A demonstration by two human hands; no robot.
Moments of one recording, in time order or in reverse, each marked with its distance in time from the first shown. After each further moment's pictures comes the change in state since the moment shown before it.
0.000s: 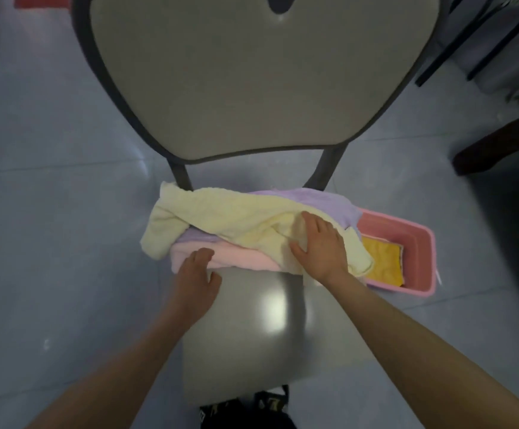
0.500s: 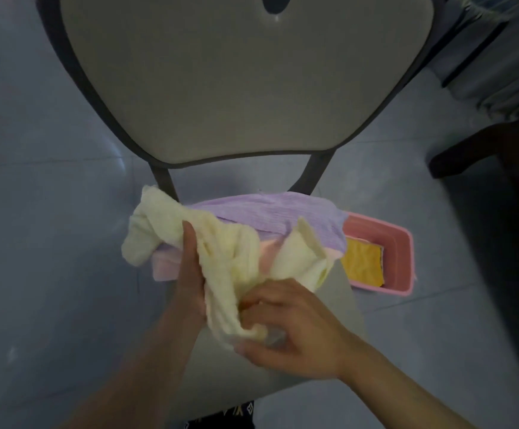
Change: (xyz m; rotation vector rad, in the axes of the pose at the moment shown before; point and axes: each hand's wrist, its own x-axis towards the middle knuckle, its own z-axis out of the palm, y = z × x) left_hand 0.006 0.077 -0.024 -1.454 -0.220 -0.462; right_hand -0.100 -0.062 -0.072 0.309 -0.075 -0.750
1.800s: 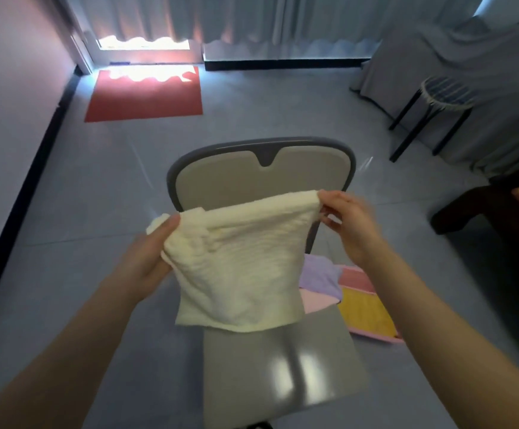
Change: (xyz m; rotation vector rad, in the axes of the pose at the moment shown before) left_hand -0.146 0.190 0.023 0.261 -0.038 0.315; right_hand 0.056 -0.048 -0.215 1.010 0.678 0.583
